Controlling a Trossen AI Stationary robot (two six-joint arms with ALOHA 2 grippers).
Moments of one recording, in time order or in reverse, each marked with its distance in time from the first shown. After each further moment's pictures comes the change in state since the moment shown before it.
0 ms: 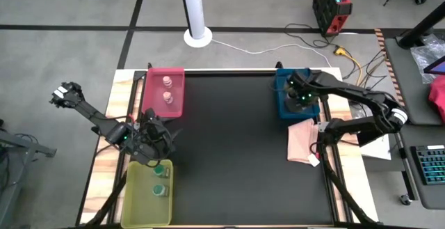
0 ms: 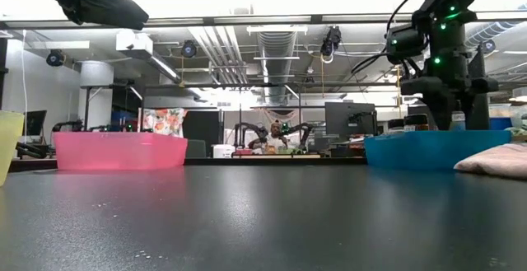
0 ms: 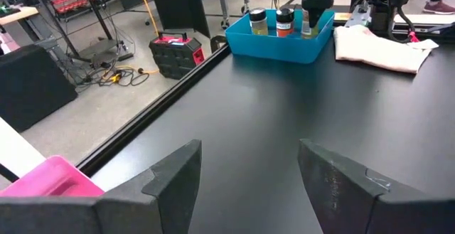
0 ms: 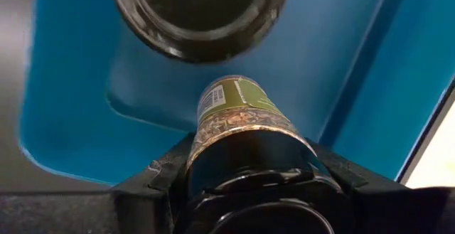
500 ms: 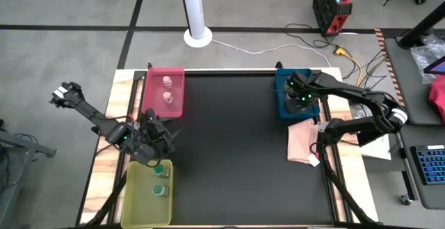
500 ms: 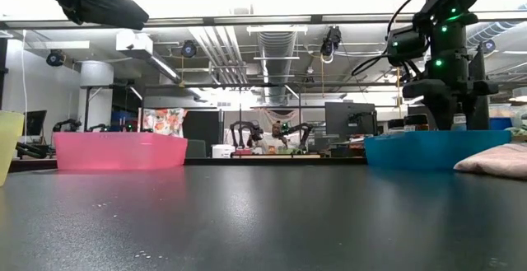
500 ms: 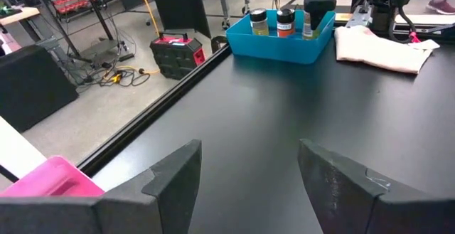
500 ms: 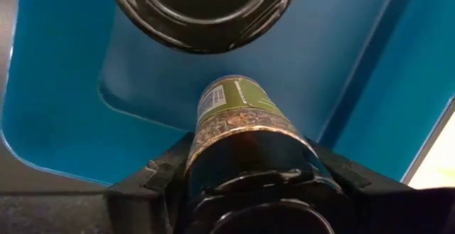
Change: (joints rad) left arm 0.000 0.001 0.000 0.000 -0.003 0.000; right arm 0.000 0.000 -0.021 0.016 0.001 -0.033
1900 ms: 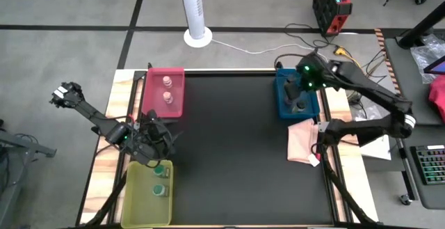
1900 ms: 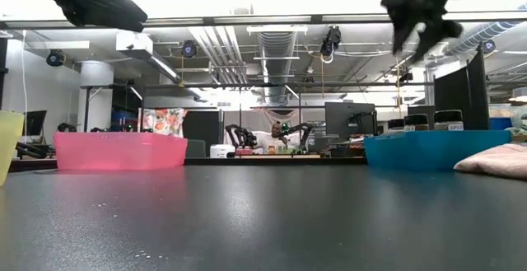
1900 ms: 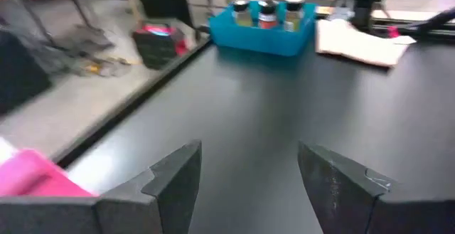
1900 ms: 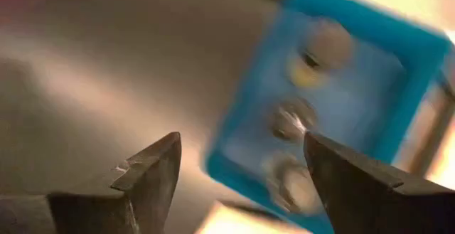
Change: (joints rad) left arm 0.000 0.000 0.000 0.009 0.063 -0.016; right arm 0.144 -0.129 0.427 -0.117 0.000 -0.007
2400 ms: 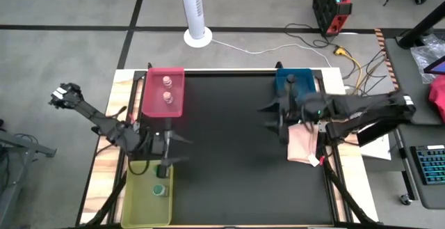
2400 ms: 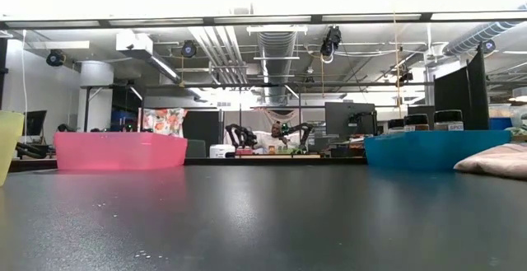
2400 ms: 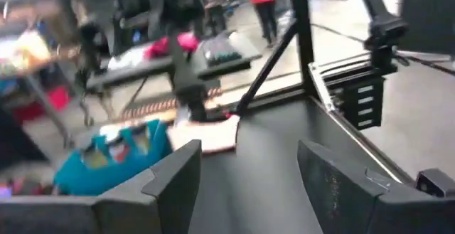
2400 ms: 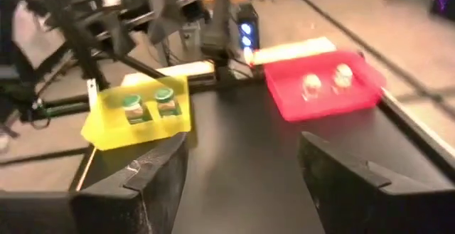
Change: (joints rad) left arm 0.032 -0.002 -0.002 0.649 0.539 0.755; right arm 0.713 -0.067 -0.187 0.898 0.040 -0.262
